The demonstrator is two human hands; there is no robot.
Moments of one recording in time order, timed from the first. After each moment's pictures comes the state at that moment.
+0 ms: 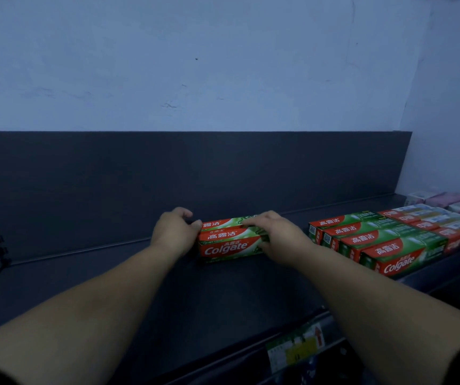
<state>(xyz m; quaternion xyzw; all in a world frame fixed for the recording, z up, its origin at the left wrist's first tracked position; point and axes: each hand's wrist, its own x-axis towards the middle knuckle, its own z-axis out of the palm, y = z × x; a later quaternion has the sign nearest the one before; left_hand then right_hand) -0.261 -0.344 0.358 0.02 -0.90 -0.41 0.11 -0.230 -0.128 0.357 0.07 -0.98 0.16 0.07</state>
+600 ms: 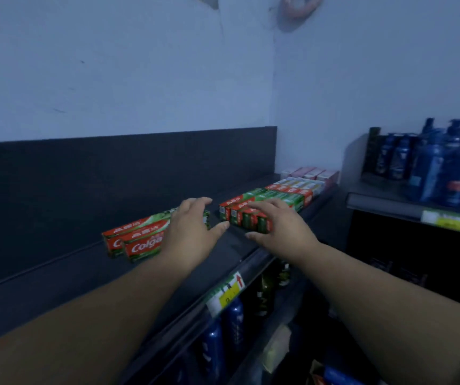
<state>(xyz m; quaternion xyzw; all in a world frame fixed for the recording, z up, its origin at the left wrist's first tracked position) -0.158 -0.253 0.373 -0.34 -0.86 -0.36 0.14 -0.063 -0.078 0.364 -0.13 -0.94 0.17 0.27</state>
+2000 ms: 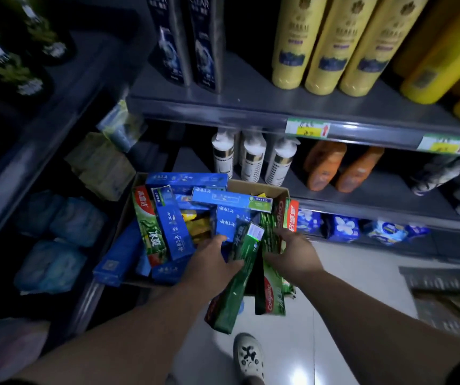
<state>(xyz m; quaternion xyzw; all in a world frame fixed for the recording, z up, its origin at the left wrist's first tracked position) 0.175 -0.026 -0.058 -0.43 -0.81 -0.11 -0.39 0.334 0.057 -0.055 -0.61 -0.70 0.37 -0.05</state>
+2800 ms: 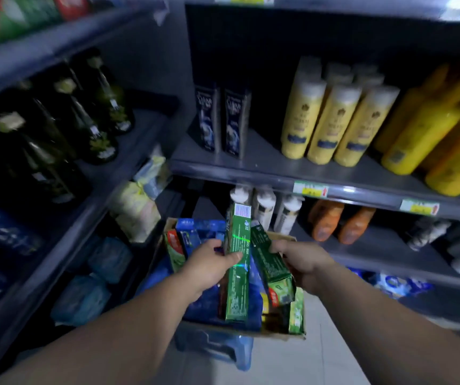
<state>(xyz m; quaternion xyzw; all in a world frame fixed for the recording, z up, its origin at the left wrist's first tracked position) 0.119 -0.029 0.046 -0.31 -0.75 -0.33 -0.48 0.286 0.068 0.049 -0.61 -0.39 0.68 0.14</state>
